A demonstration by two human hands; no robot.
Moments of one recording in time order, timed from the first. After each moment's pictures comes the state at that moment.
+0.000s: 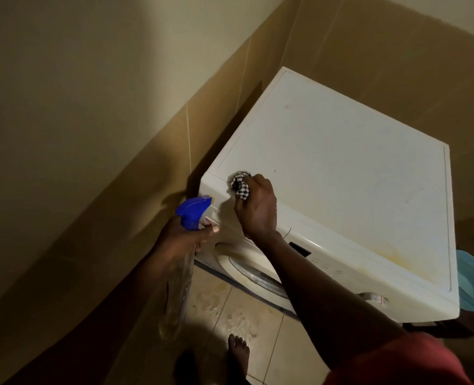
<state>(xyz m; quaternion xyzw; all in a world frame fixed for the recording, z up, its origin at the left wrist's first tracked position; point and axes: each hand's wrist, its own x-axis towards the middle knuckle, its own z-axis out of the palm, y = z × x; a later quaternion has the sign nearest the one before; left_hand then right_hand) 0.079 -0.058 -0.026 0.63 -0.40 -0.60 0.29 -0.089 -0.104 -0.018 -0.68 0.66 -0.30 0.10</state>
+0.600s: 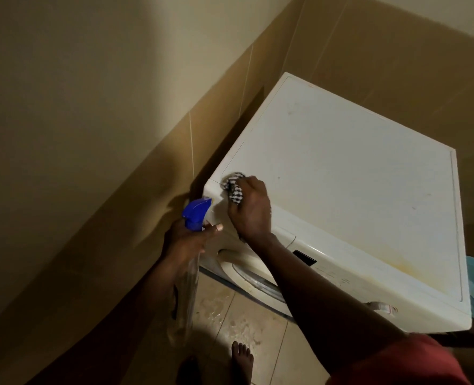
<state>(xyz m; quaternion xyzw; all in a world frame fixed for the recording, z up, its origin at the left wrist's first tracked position) 0.071 -0.069 -0.037 0.67 -0.34 -0.57 0.32 -0.076 -0.116 -0.026 -0.68 0.65 -0.31 0.13</state>
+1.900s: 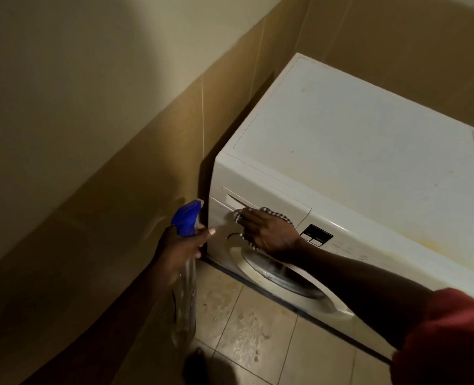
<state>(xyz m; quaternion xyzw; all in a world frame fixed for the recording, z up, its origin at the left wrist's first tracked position) 0.104 -0.010 -0.073 0.65 -0.35 -0.59 0.33 -0.130 -0.061 -0.107 -0.93 0.30 0.15 -0.11</state>
